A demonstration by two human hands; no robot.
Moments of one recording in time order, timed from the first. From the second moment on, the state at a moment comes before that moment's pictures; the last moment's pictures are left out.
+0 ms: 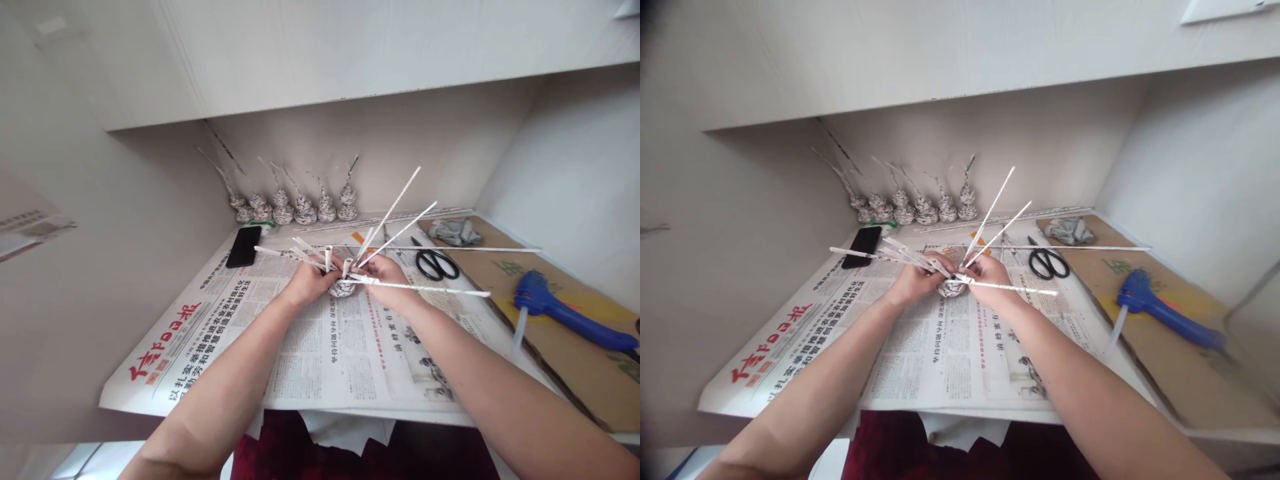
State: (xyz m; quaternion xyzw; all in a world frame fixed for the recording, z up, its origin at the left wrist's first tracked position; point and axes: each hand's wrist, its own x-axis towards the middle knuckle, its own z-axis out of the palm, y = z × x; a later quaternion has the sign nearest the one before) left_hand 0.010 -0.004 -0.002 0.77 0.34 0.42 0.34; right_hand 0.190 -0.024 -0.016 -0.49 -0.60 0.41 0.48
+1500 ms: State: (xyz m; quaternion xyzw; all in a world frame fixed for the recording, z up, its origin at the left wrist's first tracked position) left_hand 0.018 -0.005 -0.008 0.71 0.35 0.49 0.37; right_hand 0.185 -0.031 -0.005 -0.50 -0.60 0.39 0.50
